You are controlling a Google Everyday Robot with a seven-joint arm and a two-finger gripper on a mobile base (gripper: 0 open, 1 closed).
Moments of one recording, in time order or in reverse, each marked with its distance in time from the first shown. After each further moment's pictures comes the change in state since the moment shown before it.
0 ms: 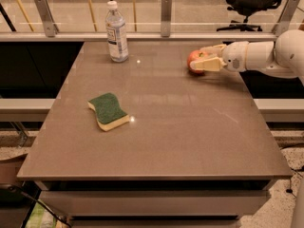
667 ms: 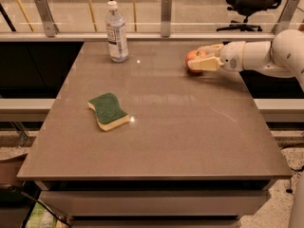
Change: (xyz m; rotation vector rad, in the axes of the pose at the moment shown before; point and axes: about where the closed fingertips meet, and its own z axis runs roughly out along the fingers) arm 0.000 0.003 0.007 -0.011 0.000 0.001
